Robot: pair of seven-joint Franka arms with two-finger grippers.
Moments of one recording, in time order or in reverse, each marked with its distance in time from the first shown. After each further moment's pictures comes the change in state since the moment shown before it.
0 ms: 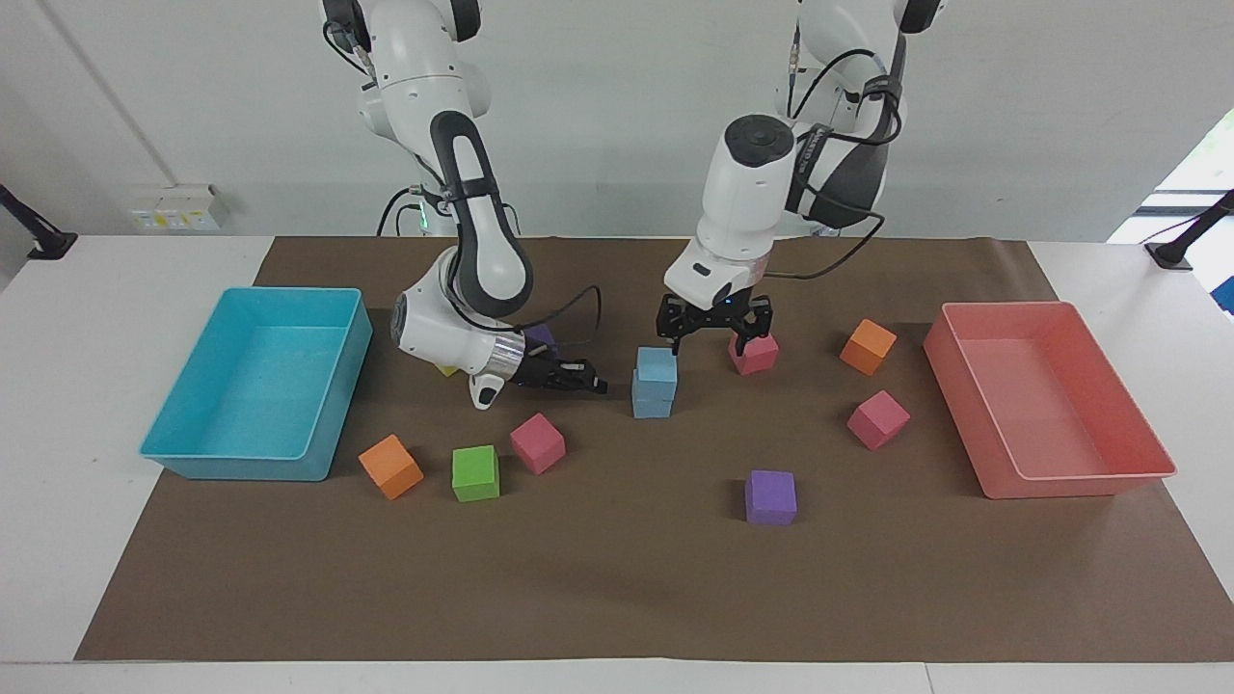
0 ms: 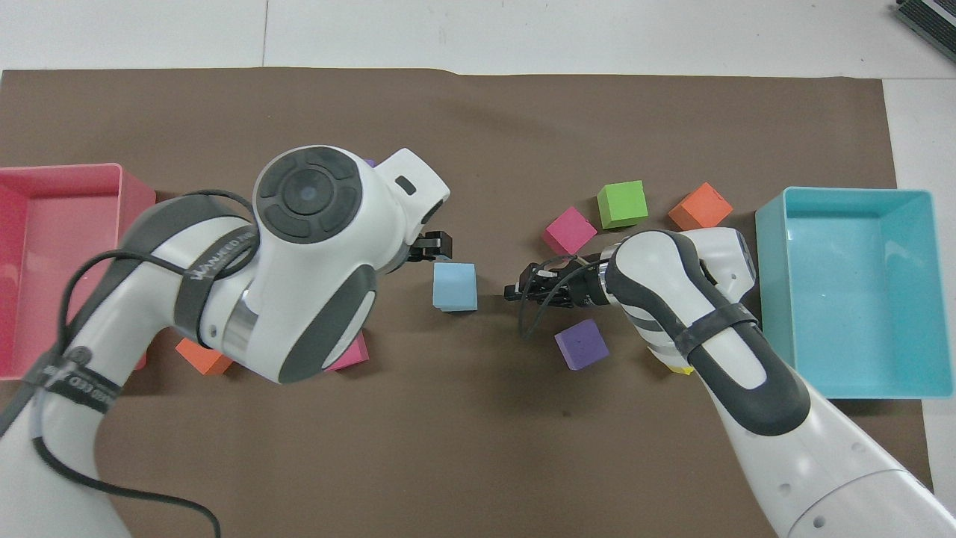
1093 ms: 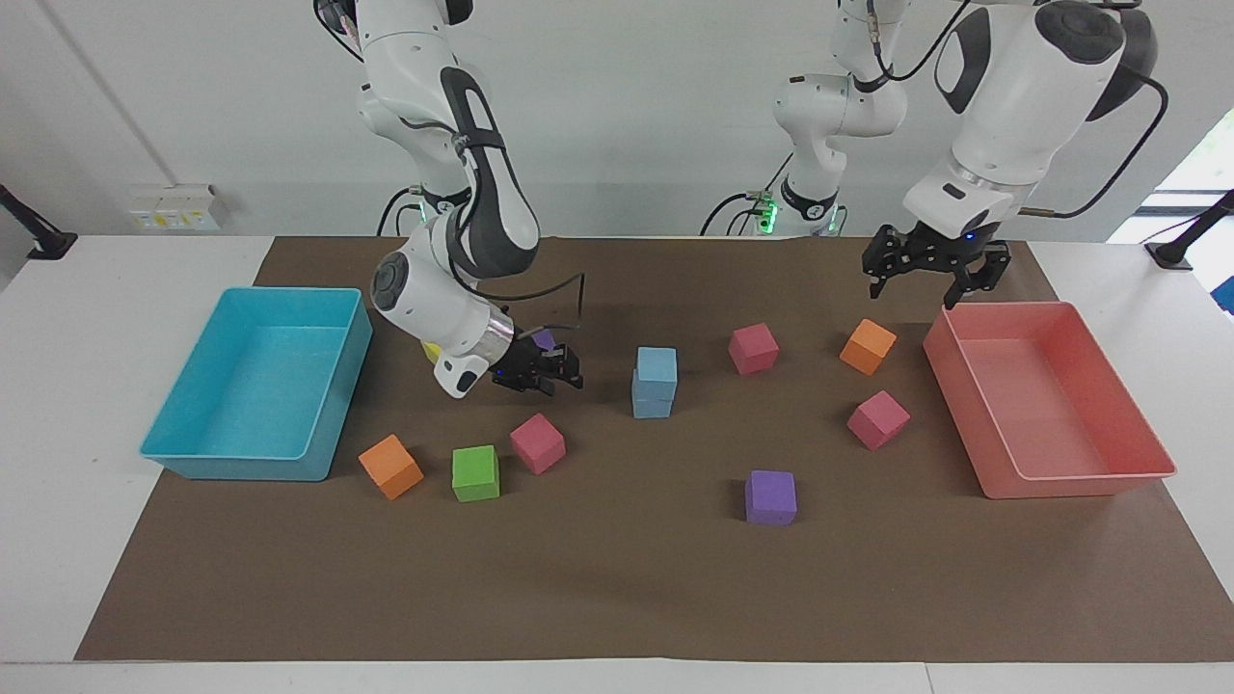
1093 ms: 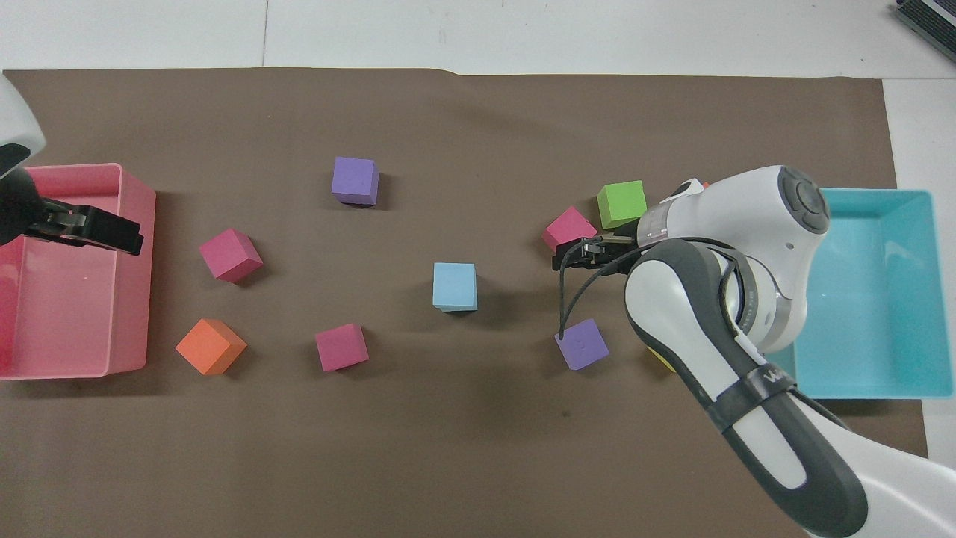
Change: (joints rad) left arm 0.395 -0.155 0.021 0.189 -0.006 -0.451 0.548; right arm -0.035 -0.161 -0.019 0.082 -0.712 0.001 0.309
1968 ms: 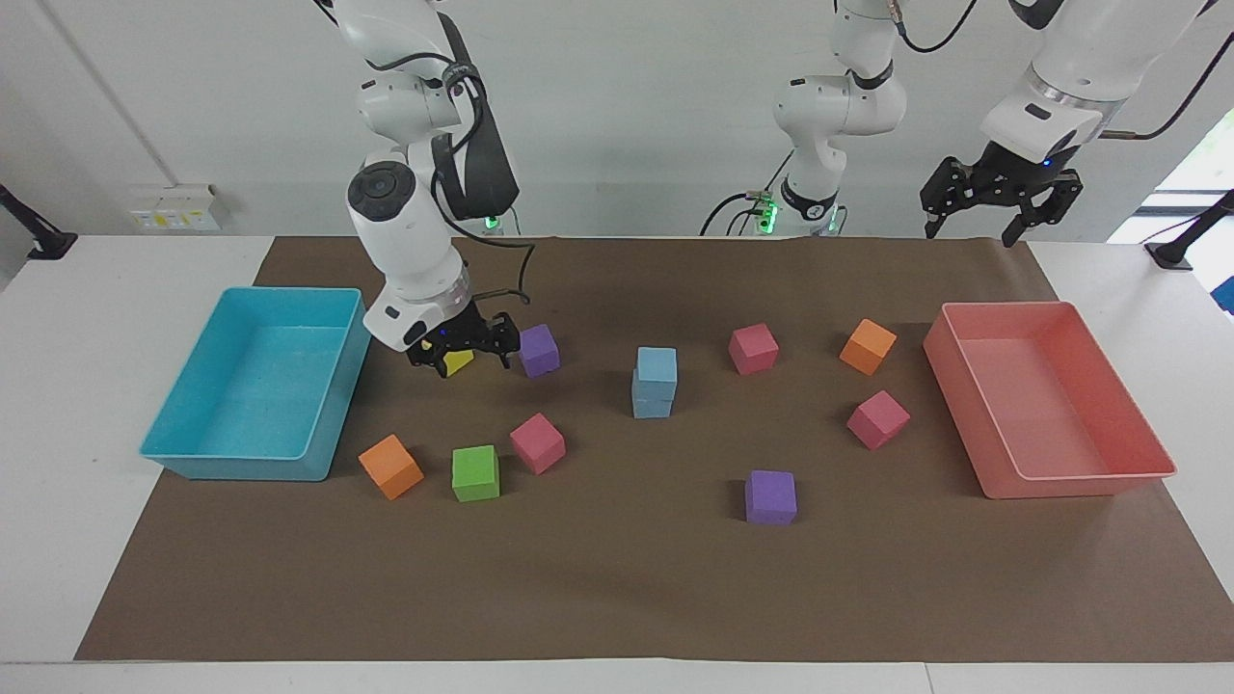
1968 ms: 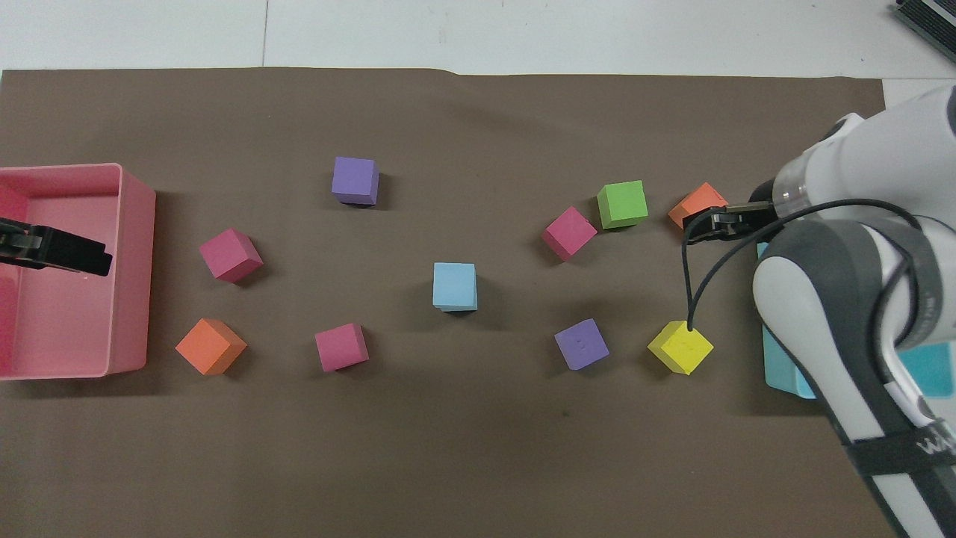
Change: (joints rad) left arm 0.016 -0.051 -0.005 -0.002 0.000 -0.051 0.009; right arm -0.142 -0.132 -0.009 0.196 -0.469 -0.319 0.097
